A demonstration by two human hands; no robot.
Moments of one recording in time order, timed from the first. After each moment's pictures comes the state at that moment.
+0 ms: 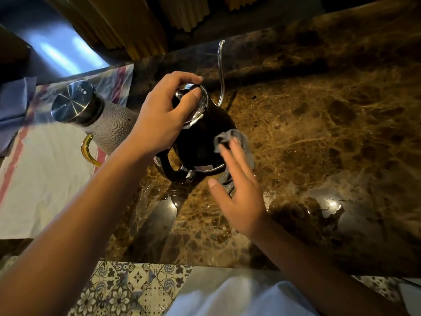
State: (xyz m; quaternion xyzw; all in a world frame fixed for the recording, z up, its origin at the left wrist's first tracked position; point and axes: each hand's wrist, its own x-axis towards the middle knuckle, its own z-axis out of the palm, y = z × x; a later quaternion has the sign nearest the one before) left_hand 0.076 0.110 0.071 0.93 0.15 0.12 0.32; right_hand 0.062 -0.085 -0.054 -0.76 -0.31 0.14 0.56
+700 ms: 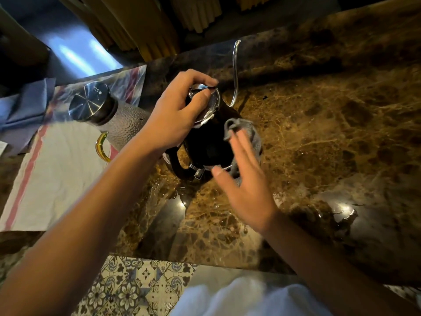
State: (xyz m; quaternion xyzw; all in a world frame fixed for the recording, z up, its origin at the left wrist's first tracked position) left_hand 0.080 0.112 0.073 0.93 0.12 0.10 0.33; right_hand 0.076 -0.080 -0.028 -0.73 -0.30 0.23 0.57
